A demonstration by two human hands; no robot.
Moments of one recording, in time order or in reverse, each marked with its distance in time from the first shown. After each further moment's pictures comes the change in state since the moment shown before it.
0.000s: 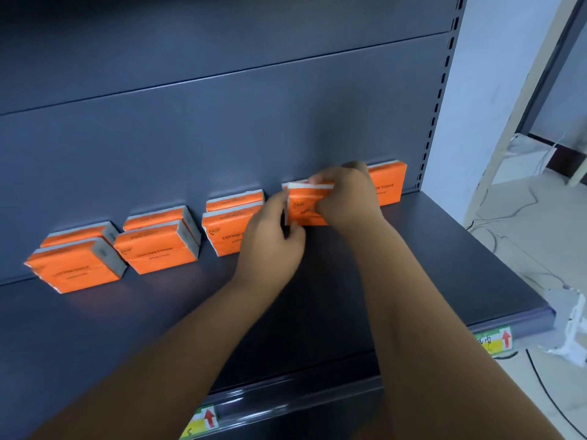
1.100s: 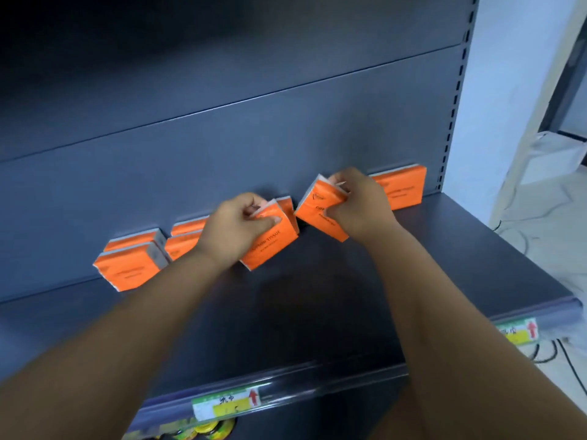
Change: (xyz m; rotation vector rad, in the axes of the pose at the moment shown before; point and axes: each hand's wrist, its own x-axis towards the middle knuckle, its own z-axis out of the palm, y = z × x) left_hand 0.029 -0.031 -0.106 0.036 -0.118 -0.182; right_hand -0.019 -0.015 0.001 0.154 -0.020 -0.052
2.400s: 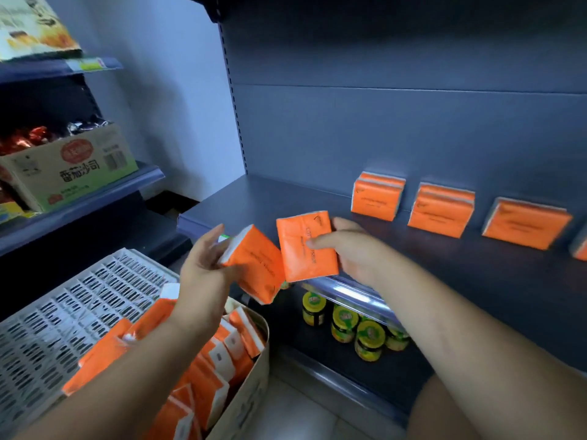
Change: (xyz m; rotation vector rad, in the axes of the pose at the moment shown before) left_hand -0.376 -0.143 -0.239 -0.592 0.944 -0.434; right_hand -0.226 -0.247 0.258 0.614 -1.115 0.251
